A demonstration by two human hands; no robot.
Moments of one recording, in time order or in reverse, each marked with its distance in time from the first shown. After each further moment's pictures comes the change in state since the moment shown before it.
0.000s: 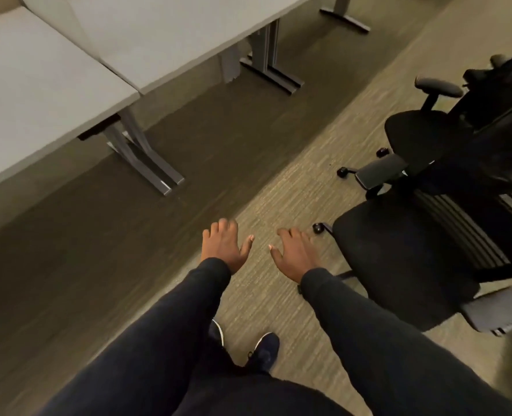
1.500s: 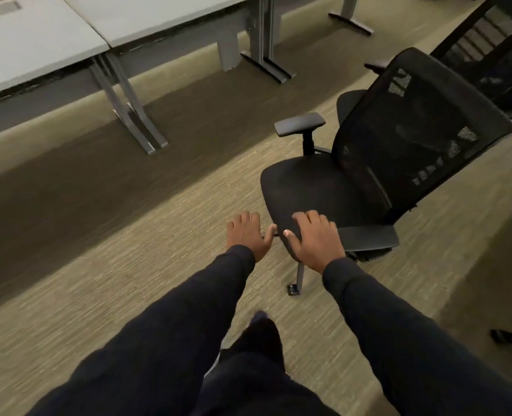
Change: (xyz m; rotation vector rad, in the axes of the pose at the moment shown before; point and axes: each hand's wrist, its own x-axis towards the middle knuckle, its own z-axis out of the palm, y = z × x) left_hand -0.260 0.461 0.089 -0.113 0.011 -0.171; right_hand -0.337 0.390 -0.089 -0.083 0.146 -0.243
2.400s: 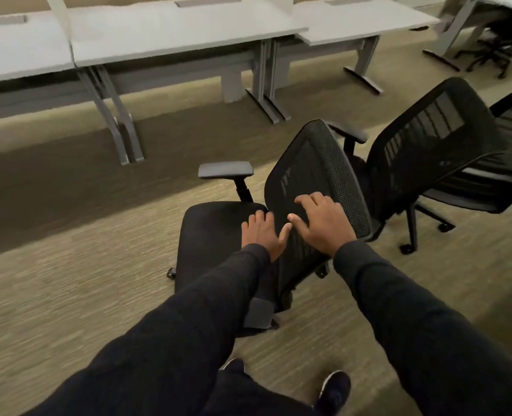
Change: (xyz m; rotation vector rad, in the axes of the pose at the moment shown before) left_hand 0.216 0.462 0.018 -0.178 0.122 -0.143; right_hand 0.180 0.445 -0.193 -0.029 0.098 -0.318
